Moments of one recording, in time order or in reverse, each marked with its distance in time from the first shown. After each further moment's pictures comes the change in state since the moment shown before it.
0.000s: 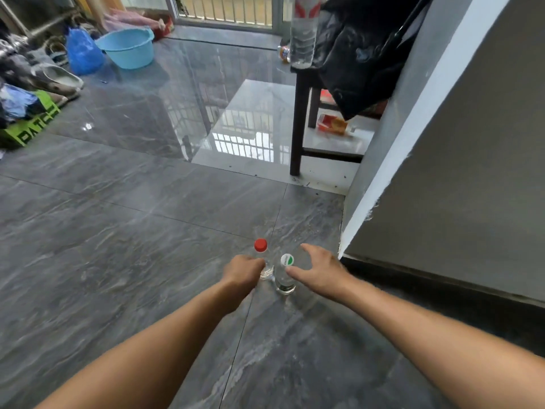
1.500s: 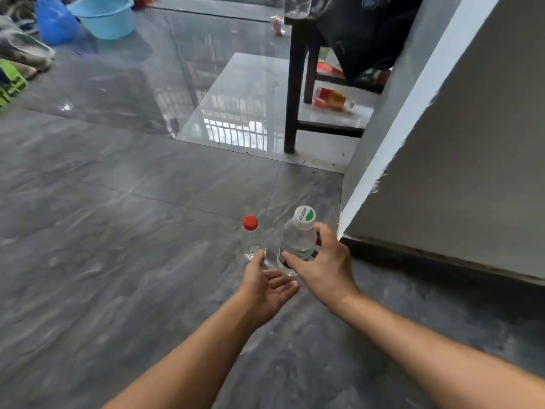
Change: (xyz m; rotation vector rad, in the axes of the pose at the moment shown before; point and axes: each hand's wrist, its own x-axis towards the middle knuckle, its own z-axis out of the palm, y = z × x) left_hand 0.033 -0.054 0.081 -1.081 -0.360 -0.448; right_hand -0.008 0.027 0.048 0.324 0.519 -0.163
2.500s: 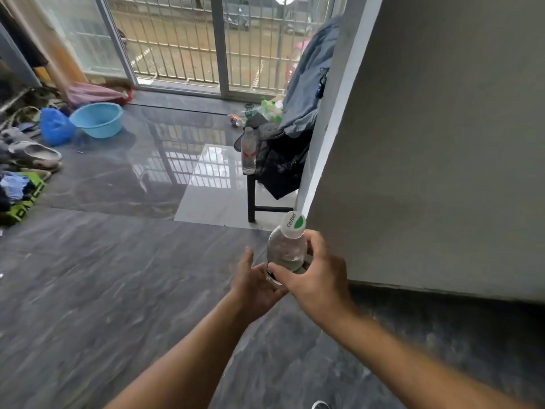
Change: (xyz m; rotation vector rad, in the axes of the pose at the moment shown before) left_hand -0.487 0.066 0.214 0.223 -0.345 0.025; right_hand -0.108 -0.474 -0.332 -0.048 0.168 -0.048
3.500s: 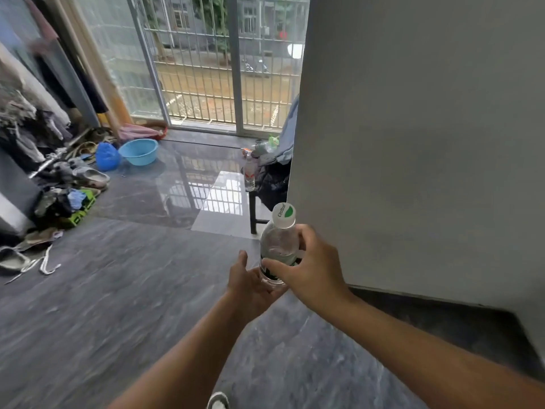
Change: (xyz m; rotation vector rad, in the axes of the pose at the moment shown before) left_hand -0.228 -0.140 0.118 -0.174 -0.026 0.106; right_hand -0.171 -0.104 -0.207 0.064 -0.093 -0.147
